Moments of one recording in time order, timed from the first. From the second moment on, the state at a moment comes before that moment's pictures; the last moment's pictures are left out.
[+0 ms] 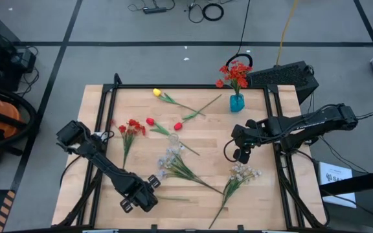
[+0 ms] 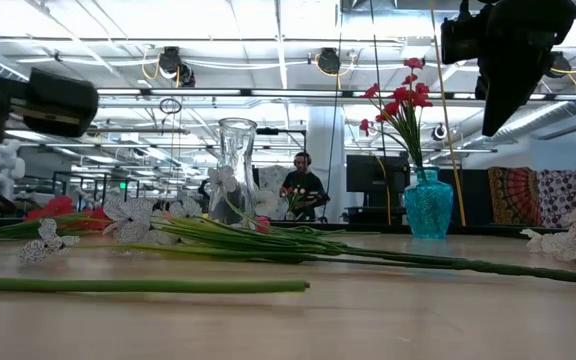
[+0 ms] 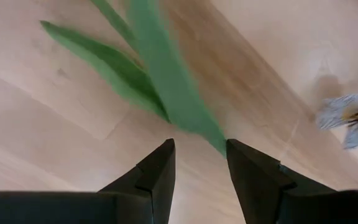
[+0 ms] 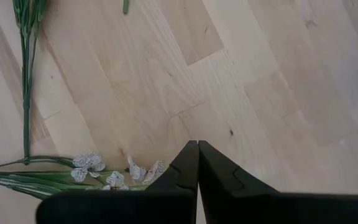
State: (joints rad) left arm -0.69 1.79 1.08 -0.67 0.04 -3.00; right arm 0.16 1.18 0.94 -0.98 0.14 0.61
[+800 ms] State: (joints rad) left arm -0.69 1.86 1.08 -0.69 -0.09 -2.94; right arm 0.16 1.18 0.94 -0.97 0.14 0.61
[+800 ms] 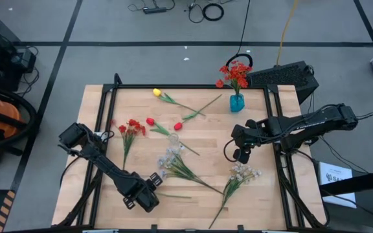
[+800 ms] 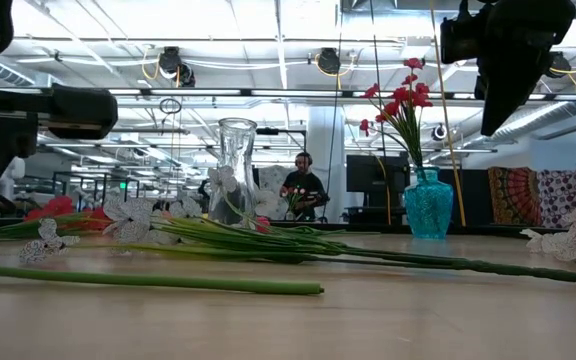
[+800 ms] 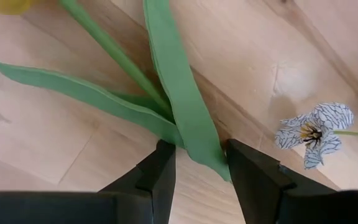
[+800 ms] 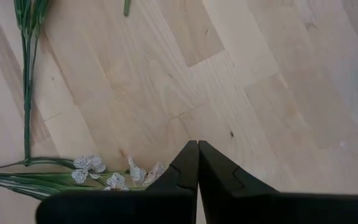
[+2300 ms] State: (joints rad) left arm -0.72 1.86 1.08 -0.83 -0.32 -1.90; right arm 0.16 1.18 0.94 -0.89 0.15 0.69
